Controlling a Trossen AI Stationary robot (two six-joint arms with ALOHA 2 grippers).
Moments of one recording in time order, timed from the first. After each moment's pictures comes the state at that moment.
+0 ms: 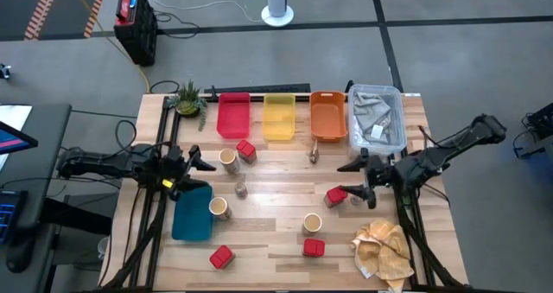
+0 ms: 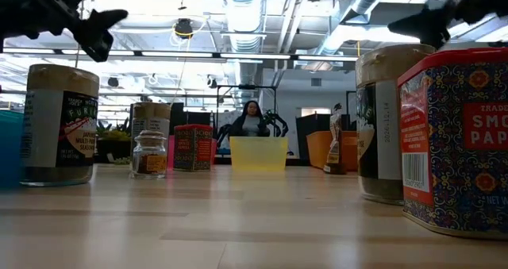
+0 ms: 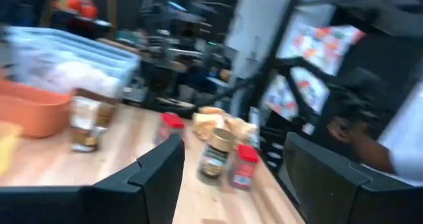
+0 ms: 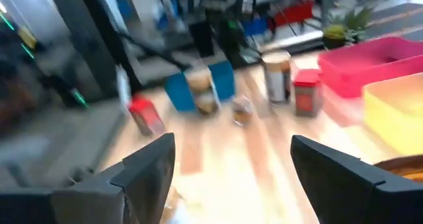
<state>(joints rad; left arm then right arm) -0.09 0.18 0.17 0.16 0.05 -0.32 0.46 0.65 0.42 -0.02 0.47 0.30</state>
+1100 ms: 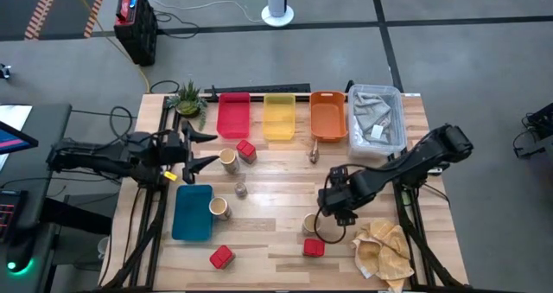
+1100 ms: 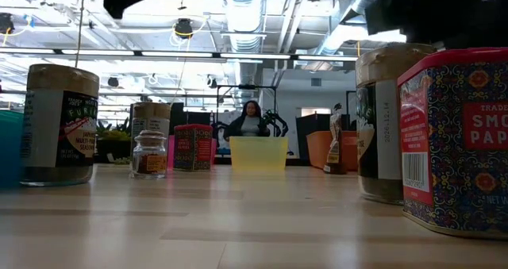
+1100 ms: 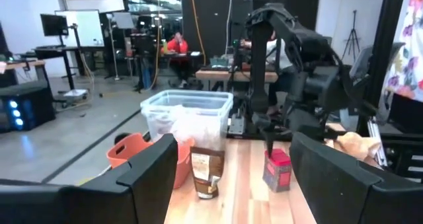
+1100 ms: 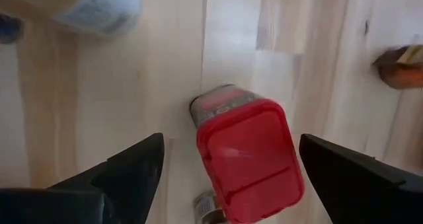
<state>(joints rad) -0.09 0.47 0.50 0.09 -0.27 0.04 0.39 1.57 1.10 -1.01 0.20 0.28</state>
